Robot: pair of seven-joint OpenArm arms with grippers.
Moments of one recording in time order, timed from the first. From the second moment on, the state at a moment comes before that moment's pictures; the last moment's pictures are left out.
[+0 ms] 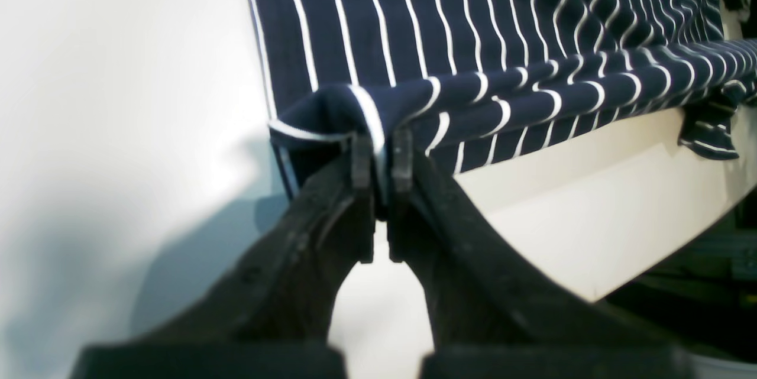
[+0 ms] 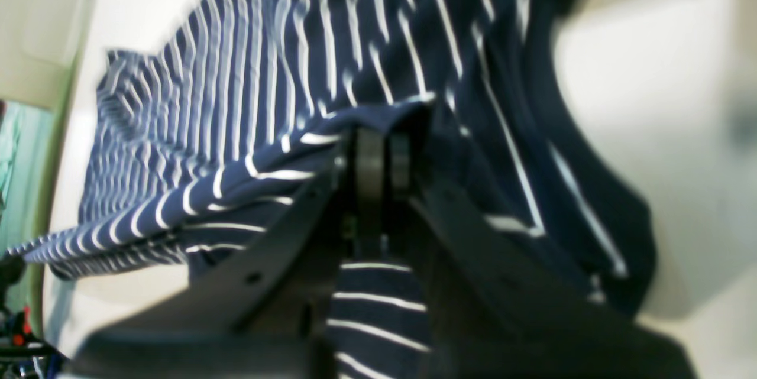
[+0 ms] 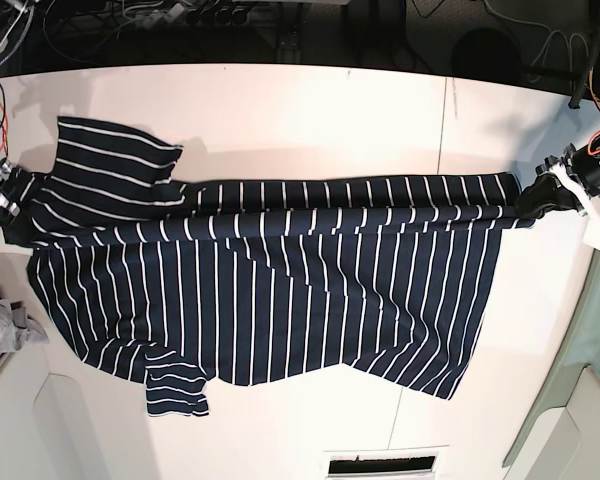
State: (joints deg) left arm 9.5 -32.7 -18.9 71.4 -54.4 -38.4 42.7; right arm 1.4 21.1 37.9 70.1 50.6 35.1 -56.2
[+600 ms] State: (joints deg) left arm 3.6 -31.6 -11.3 67.1 -43.2 -38.1 33.9; right arm 1.8 21.1 36.0 70.5 47.5 34.0 -57.8
